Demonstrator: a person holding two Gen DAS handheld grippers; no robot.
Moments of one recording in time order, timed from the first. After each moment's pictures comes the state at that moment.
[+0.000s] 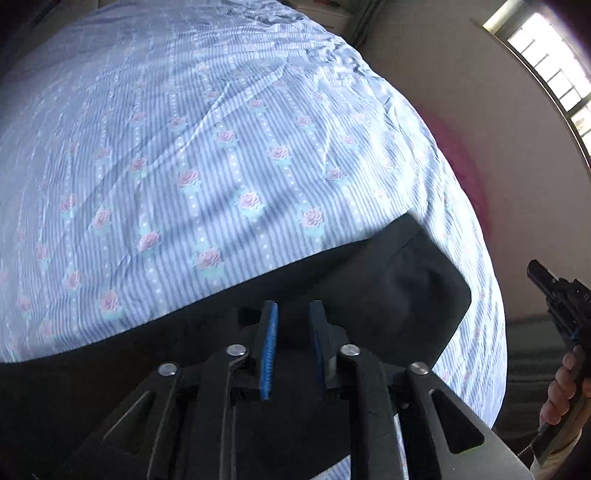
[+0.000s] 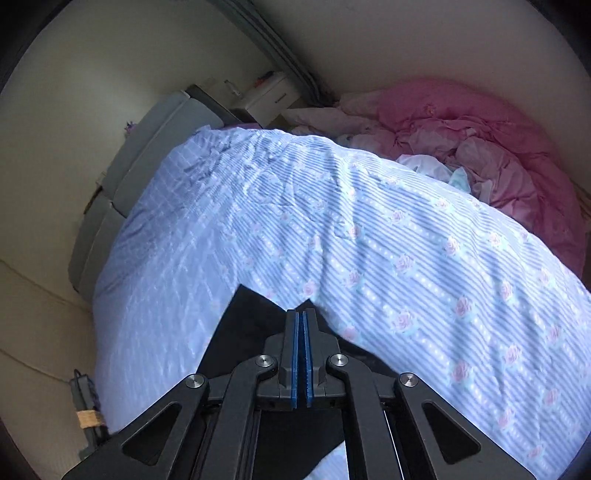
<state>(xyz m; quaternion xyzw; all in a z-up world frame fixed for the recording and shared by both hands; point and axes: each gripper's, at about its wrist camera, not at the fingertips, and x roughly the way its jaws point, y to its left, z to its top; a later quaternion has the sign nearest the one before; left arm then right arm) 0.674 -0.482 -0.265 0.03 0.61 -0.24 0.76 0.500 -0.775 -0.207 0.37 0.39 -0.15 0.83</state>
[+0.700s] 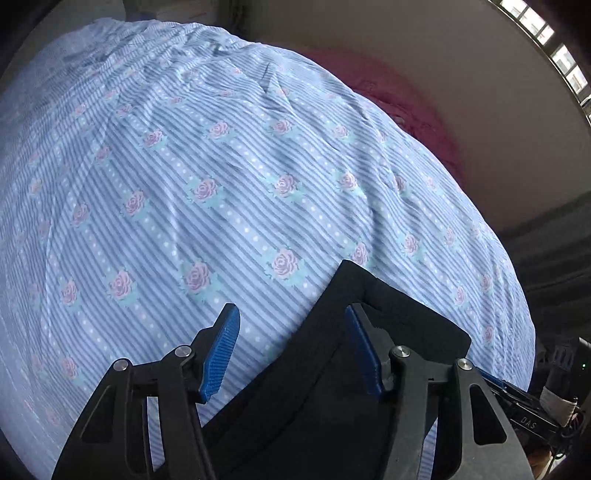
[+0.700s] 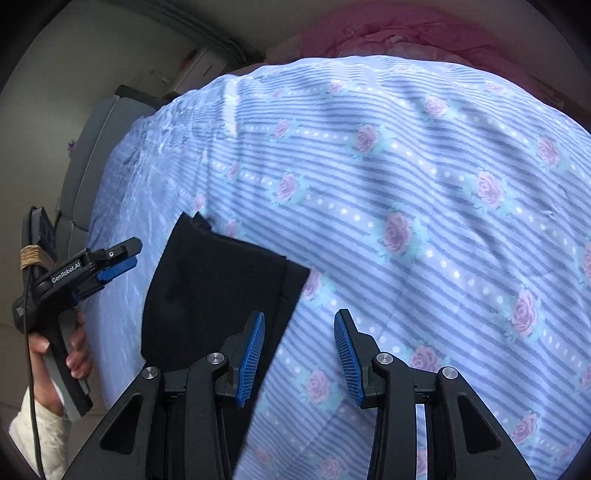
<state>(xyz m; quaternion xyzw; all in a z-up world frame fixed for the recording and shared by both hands) 0.725 -0.642 -0.310 0.18 0.59 -0.38 0.69 0.402 -0.765 -0.326 0.48 0.42 -0.20 0.74</state>
